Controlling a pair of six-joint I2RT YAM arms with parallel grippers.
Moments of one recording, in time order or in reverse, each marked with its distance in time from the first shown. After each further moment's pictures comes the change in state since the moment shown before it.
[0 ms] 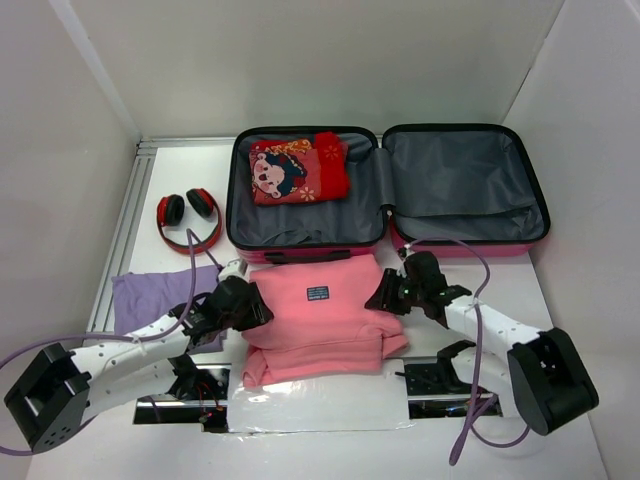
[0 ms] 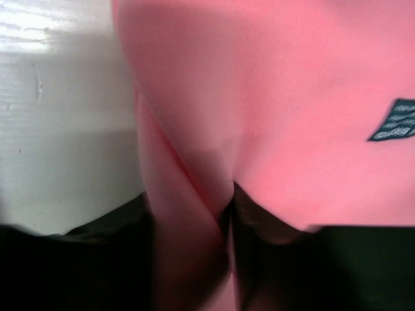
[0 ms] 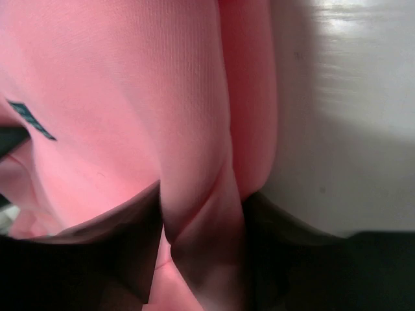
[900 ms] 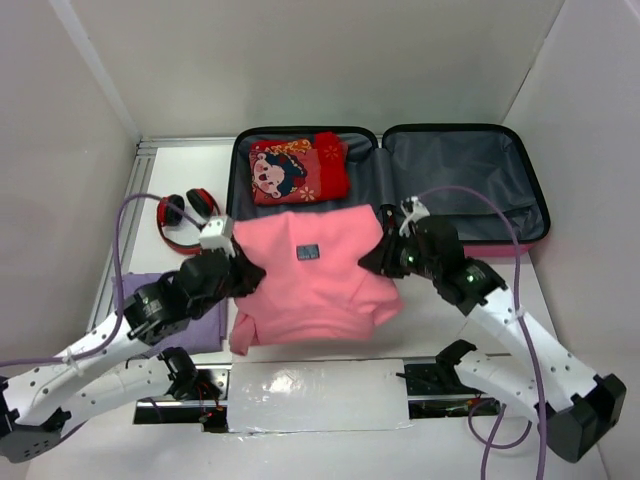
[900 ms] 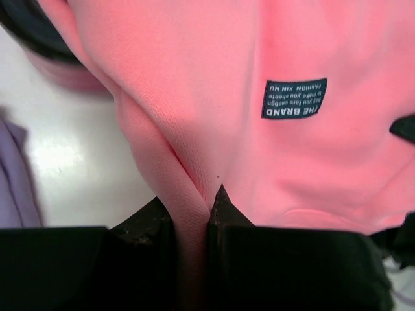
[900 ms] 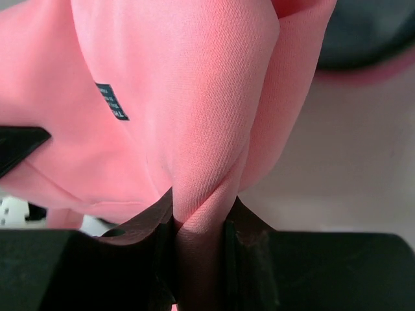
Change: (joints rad) left arm -0.130 -0.206 0.482 -0.379 -0.245 0.161; right arm 0.167 -0.219 0.470 -0.356 0.154 0.042
